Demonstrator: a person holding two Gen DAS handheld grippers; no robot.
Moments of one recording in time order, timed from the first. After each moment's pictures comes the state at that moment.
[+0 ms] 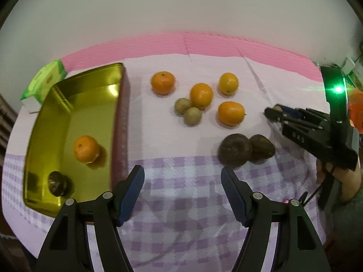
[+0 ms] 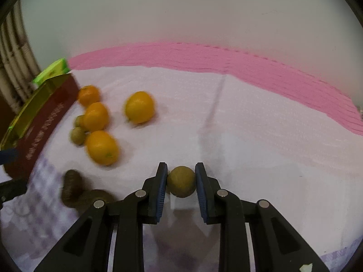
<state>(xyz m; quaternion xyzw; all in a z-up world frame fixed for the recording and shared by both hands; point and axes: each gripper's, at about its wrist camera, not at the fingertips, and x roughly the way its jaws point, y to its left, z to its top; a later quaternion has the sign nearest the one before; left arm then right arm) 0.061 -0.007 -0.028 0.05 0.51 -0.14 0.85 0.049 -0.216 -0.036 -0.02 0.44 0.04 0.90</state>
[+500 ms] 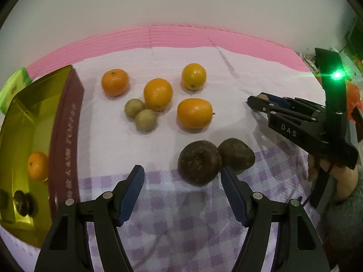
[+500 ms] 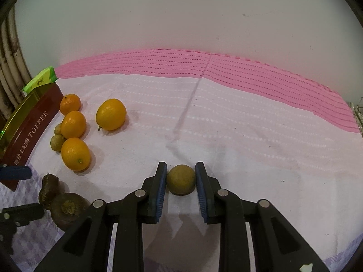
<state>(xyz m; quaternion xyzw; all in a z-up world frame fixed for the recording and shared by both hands) 0.082 -0.050 -0.055 0.05 0.51 -0.20 0.83 0.054 -0.236 -0.035 -0.01 0.43 0.02 0.90</state>
